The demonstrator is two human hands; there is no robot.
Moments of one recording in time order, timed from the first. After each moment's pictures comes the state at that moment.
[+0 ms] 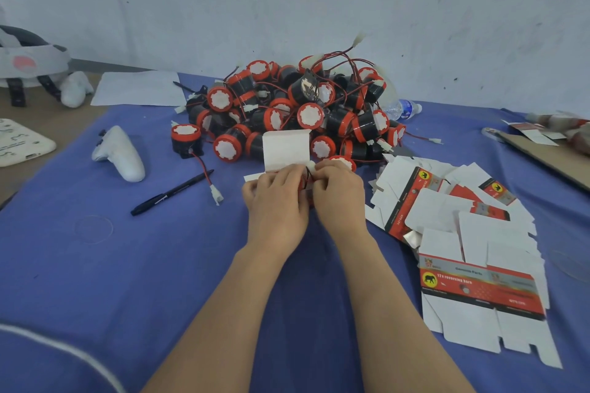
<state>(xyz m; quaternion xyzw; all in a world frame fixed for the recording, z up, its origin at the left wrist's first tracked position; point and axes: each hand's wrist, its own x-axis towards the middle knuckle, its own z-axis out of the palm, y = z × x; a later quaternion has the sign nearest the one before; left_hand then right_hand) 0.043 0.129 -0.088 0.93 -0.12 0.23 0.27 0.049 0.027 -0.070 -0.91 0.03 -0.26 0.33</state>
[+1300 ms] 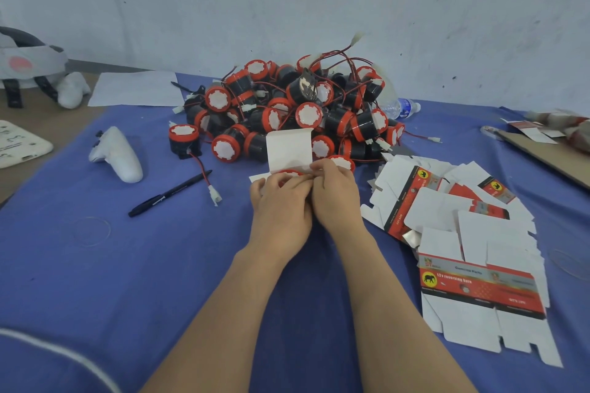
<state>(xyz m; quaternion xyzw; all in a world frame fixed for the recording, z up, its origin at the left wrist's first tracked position) 0.041 0.127 -0.087 0.93 -0.18 0.20 0.25 0.054 0.025 -0.072 -0.91 0.07 -0.16 0.37</state>
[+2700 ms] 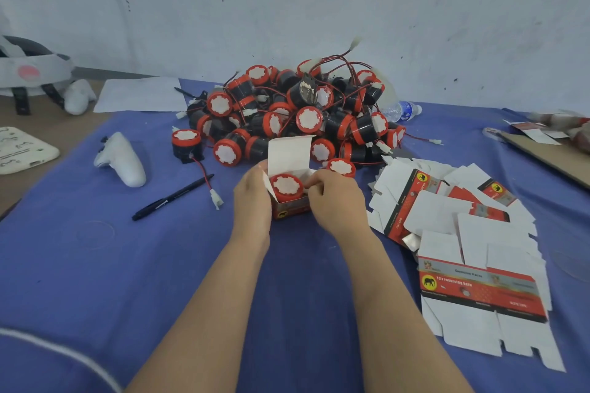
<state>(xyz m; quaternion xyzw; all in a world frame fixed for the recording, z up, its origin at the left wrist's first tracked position) 0.055 0.140 -0.075 0.61 0.05 0.08 0.79 0.048 0.022 -0.066 -0.94 0.03 -0.18 0.29</state>
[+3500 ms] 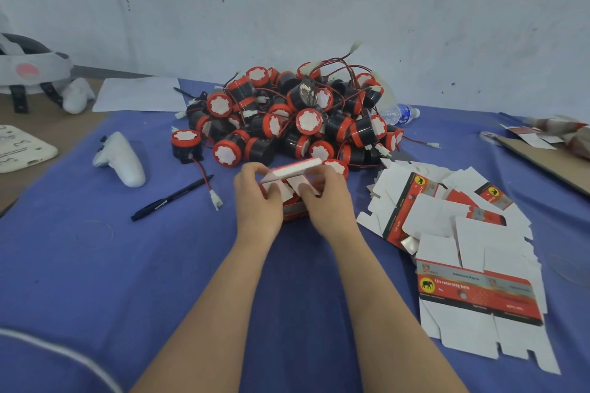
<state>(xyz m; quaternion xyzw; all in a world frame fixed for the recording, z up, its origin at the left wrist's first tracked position) 0.058 0.140 -0.087 0.76 0.00 0.19 0.63 0.056 0.027 -0.081 -0.85 0.03 -0.16 0.49</state>
